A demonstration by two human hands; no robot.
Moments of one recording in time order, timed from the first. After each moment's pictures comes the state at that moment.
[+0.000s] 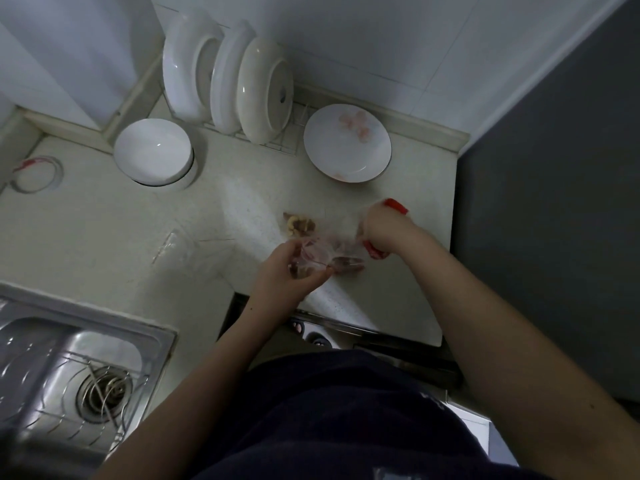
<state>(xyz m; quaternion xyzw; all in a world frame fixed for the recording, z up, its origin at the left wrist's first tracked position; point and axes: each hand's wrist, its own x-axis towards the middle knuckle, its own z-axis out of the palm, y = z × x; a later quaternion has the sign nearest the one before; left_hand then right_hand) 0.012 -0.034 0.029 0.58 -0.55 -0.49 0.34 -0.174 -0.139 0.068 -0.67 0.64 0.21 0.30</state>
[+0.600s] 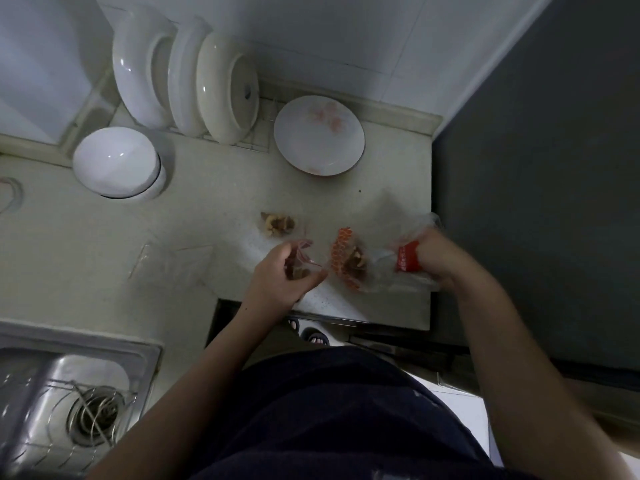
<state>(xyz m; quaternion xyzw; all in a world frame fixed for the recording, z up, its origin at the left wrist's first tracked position) -0.003 -0.039 0.021 0.56 -0.57 -0.52 0.29 -0.261 -0.072 0.063 -0.40 0.77 -0.13 0.48</state>
